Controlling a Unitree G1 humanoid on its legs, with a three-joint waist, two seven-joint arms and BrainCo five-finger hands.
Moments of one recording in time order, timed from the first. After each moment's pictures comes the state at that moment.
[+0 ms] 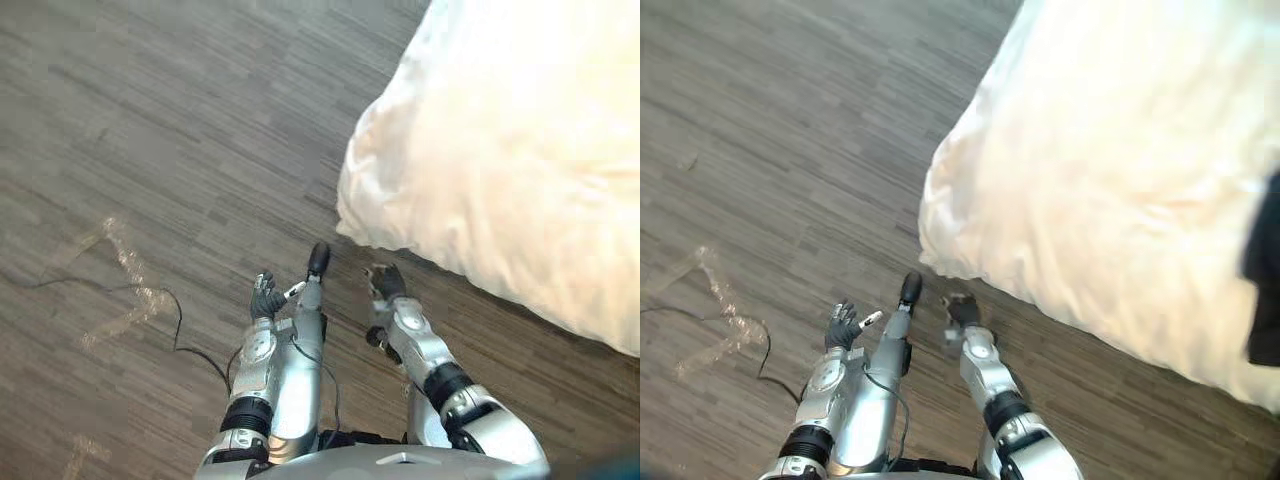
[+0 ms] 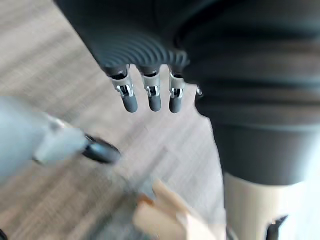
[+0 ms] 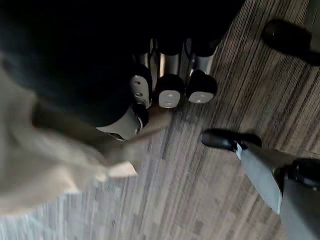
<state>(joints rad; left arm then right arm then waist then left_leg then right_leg) -0.13 -0.01 0.12 0.63 -0.14 -0.10 0.17 -0.18 0.07 0.20 0.71 0.33 -0.10 -0.14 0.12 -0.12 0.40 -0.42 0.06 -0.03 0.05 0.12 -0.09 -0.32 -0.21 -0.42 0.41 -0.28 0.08</state>
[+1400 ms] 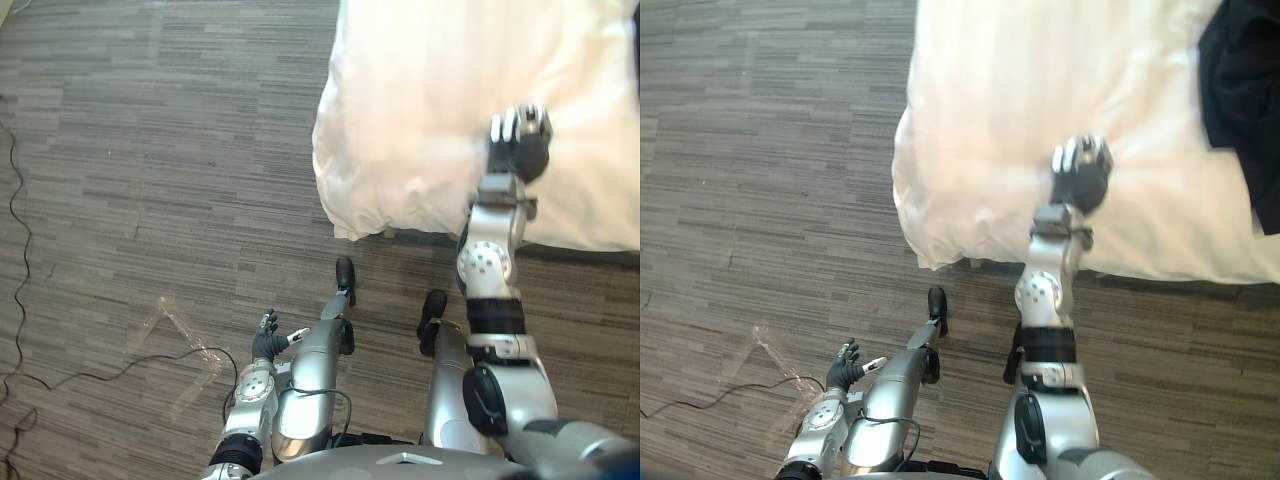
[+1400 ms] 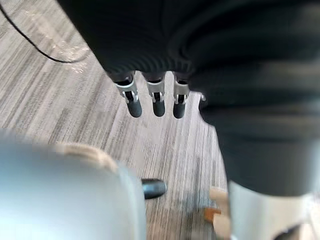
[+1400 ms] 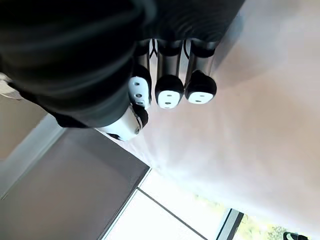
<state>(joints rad) -0.01 0.00 0.06 0.71 -0.09 -0.12 0.12 -0.47 0.03 -0.19 0.14 0.86 -0.36 -0.11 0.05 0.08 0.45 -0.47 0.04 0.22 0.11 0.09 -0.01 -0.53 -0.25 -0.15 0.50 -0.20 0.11</state>
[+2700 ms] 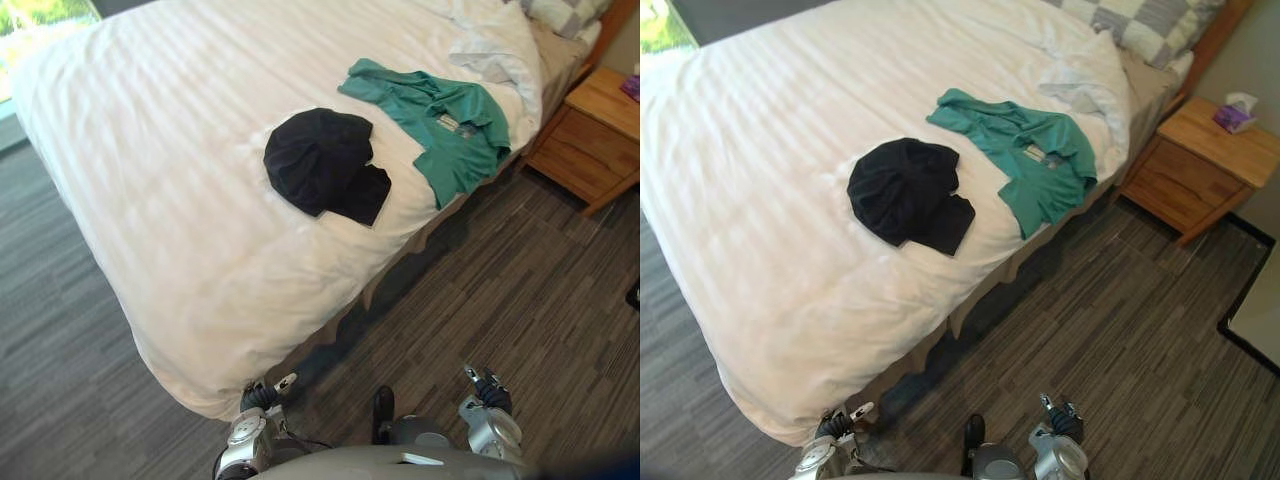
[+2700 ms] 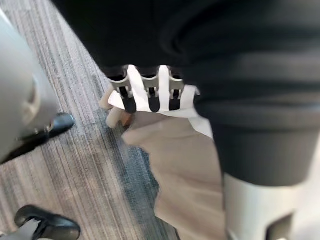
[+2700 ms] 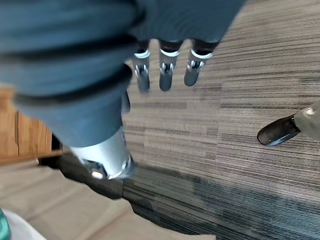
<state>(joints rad) 0.06 -0.04 0.23 0.89 -0.14 -0.01 0.15 0.10 0.06 -0.34 0.75 0.35 -0.10 -0.20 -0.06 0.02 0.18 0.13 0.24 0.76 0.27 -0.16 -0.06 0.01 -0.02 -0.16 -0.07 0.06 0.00</state>
